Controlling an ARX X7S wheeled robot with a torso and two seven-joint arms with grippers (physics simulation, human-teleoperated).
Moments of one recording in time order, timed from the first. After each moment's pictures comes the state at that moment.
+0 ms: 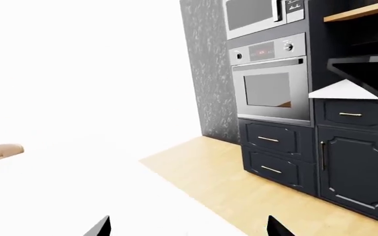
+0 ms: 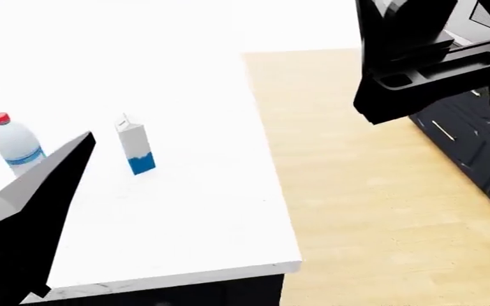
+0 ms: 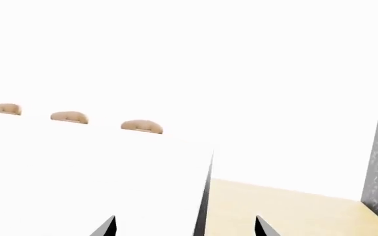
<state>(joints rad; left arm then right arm) -0.74 -1.30 -0.44 0.88 -2.28 -0.87 -0.68 1.69 0.95 -0.58 -0.68 2.19 0.73 1.20</state>
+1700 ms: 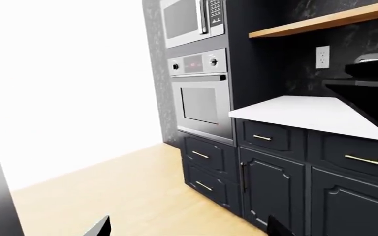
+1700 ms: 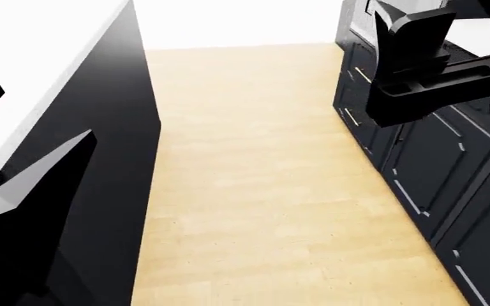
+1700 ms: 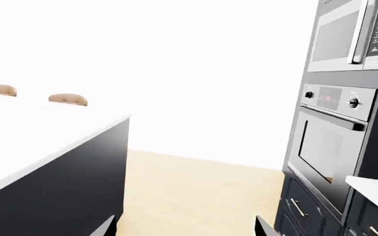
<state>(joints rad) -0.73 -1.26 -0.45 0.86 -2.31 -0.87 -0.70 1.69 0.99 -0.64 -0.67 2.19 0.77 1.24</state>
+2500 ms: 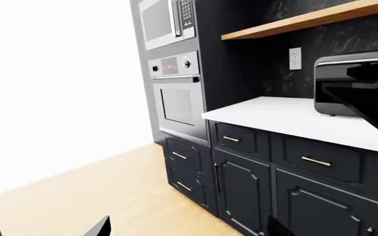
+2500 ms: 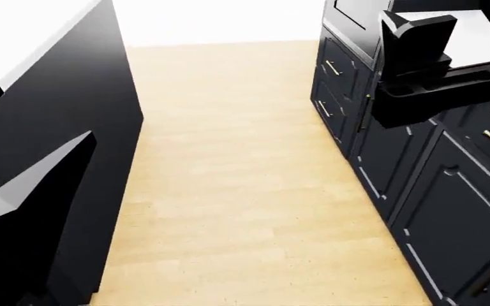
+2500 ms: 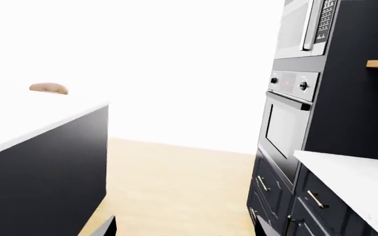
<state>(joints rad) -0.74 -1.26 -0.45 0.86 -2.31 -0.88 -0.71 1.69 1.01 -0.66 -0.66 2.20 0.77 1.27</state>
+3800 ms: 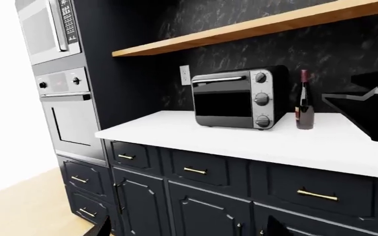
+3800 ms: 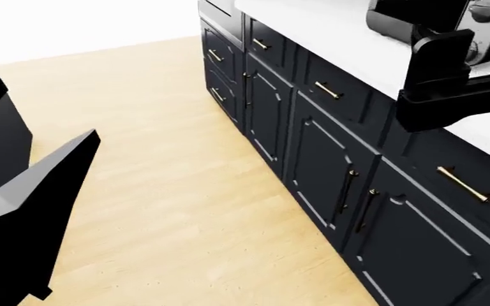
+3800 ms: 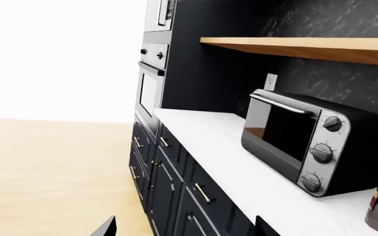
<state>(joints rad) -0.77 -1.25 -0.42 0.86 -2.31 -0.87 -0.70 1.75 1.06 -0.73 -0.64 2.23 0.83 1.35</state>
